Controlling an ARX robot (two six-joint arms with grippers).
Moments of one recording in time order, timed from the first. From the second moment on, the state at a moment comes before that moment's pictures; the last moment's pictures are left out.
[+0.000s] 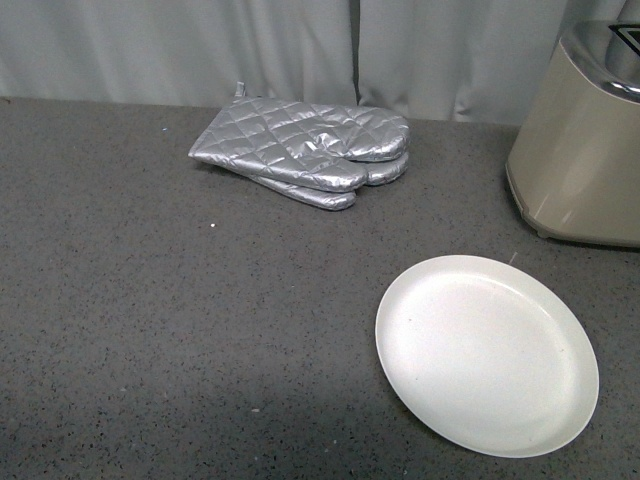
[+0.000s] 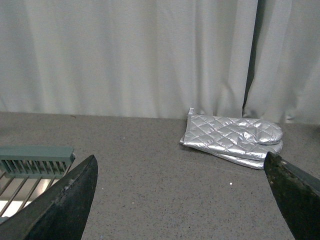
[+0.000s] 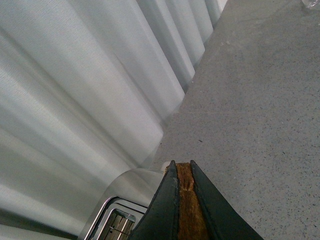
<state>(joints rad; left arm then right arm) 0.00 0.00 0.02 0.00 0.00 -0.01 -0.03 1.74 1.03 0.29 0.94 0.87</state>
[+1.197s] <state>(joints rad) 0.00 0.00 0.02 0.00 0.00 -0.01 0.06 1.65 1.06 0.27 0.92 0.79</state>
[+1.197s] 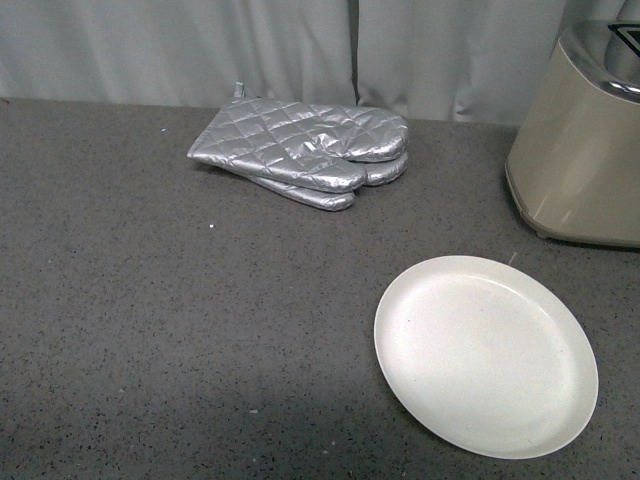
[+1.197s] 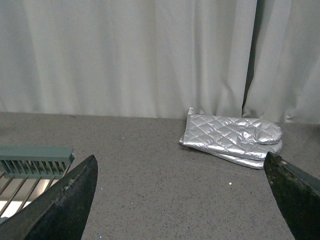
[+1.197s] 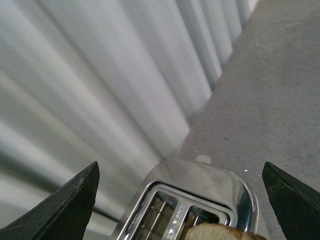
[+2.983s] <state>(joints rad) 0.00 0.00 0.02 0.00 0.00 -0.01 0.16 0.02 0.00 0.02 0.16 0.00</state>
